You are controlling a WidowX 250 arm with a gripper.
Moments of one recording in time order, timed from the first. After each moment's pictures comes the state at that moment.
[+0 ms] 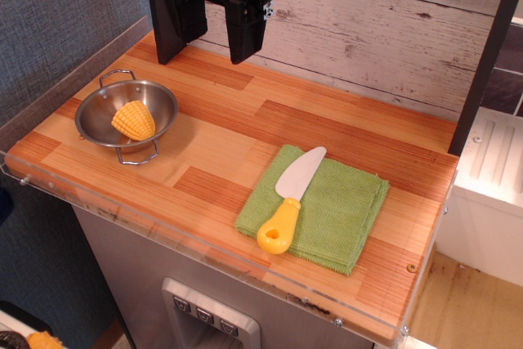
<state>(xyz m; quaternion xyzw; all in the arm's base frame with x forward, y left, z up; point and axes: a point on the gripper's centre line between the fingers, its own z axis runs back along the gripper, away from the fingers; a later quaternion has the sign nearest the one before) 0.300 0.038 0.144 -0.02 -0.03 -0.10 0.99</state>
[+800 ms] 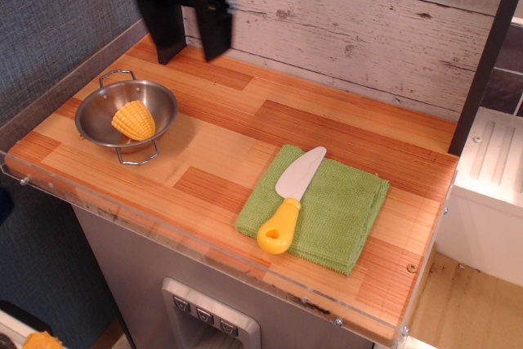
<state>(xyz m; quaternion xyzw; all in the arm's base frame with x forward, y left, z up) 0.292 0.072 0.137 -0.07 -0.01 -0.07 0.99</state>
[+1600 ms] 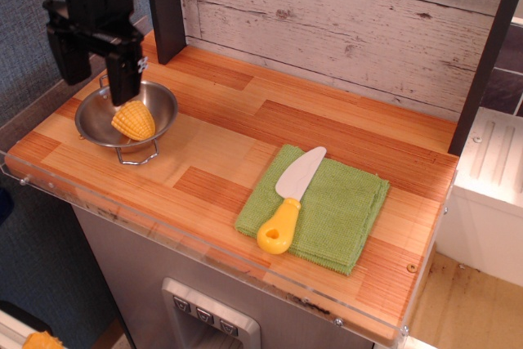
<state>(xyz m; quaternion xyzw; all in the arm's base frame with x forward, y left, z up) 0.269 0.153 0.083 0.04 0.03 -0.02 1.00</state>
